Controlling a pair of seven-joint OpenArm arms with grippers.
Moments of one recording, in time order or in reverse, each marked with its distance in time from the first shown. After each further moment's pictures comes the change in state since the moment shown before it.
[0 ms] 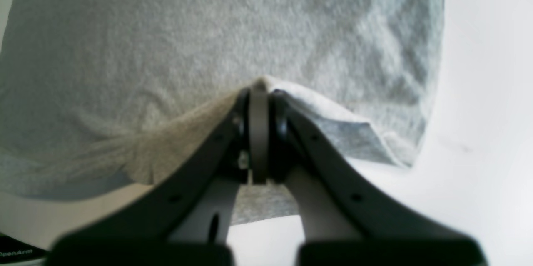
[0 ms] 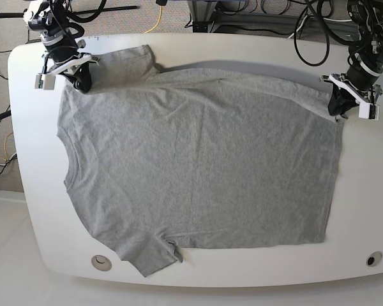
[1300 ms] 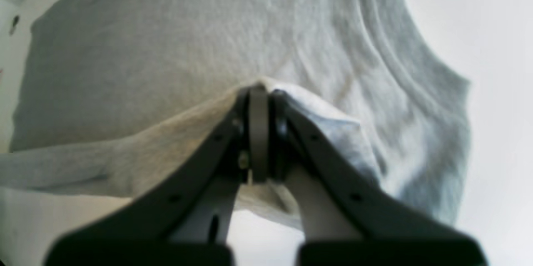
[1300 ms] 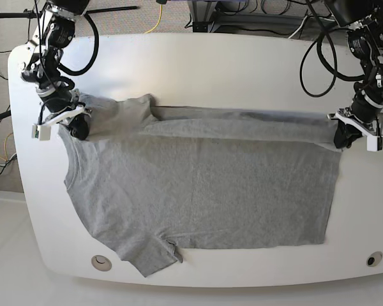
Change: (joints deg) left arm -16.1 1.2 -1.2 -10.4 1.5 1.4 3.1; right arm 21.8 5.0 -3.1 -15.0 0.1 -0.7 -3.9
